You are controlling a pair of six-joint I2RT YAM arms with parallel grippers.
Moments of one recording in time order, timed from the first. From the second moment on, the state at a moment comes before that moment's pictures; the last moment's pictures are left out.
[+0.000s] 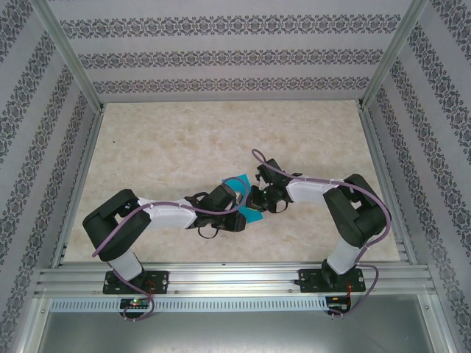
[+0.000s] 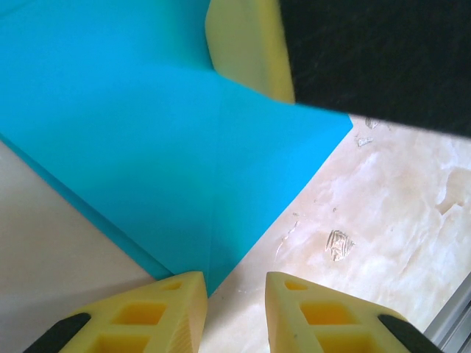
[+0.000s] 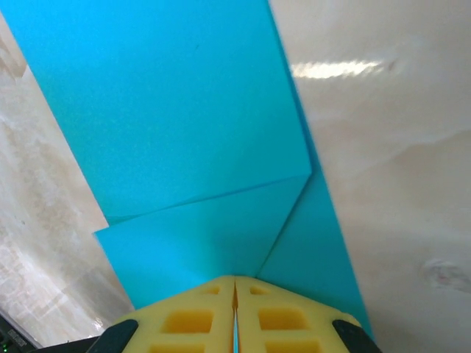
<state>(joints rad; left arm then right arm) -0.90 1.68 0.76 -0.06 0.29 -0.73 0.56 1.71 0.83 -0.27 -0.42 0.75</state>
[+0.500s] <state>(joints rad) -0.90 1.68 0.76 -0.06 0.29 -0.73 0.41 1.72 0.88 -0.31 -0.38 0.67</state>
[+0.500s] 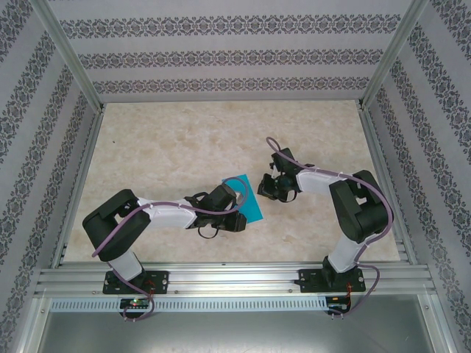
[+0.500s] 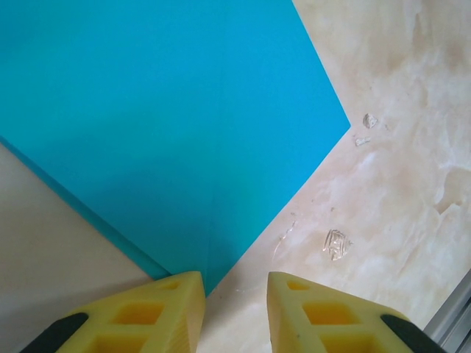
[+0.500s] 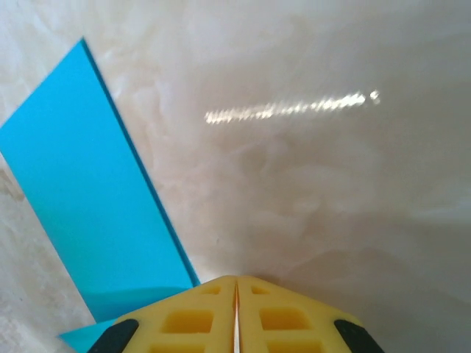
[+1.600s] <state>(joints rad) -0.73 1.77 0.97 -0.15 0.36 -0.66 0.32 1.10 0.43 -0.08 -0.46 0.65</state>
